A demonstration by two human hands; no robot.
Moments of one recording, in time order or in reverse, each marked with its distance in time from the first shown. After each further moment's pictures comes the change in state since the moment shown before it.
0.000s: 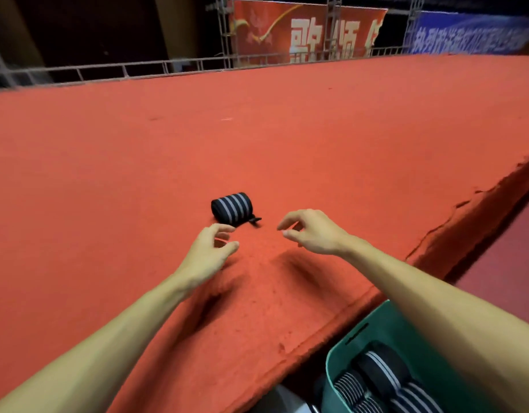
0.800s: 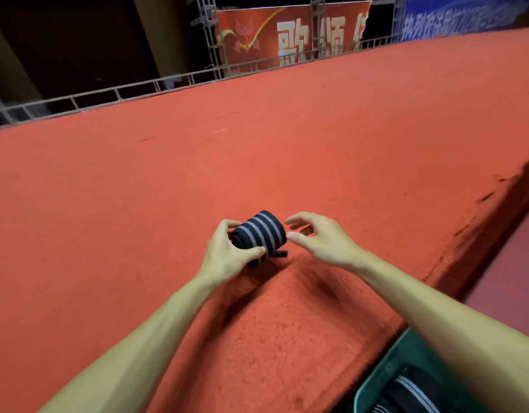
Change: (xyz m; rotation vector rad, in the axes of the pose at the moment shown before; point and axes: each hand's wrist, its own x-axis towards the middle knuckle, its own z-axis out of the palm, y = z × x) left_hand 0.072 0.009 0.028 -0.004 0.055 0.059; right_hand 0.037 0.031 0.012 0.261 0.203 0.067
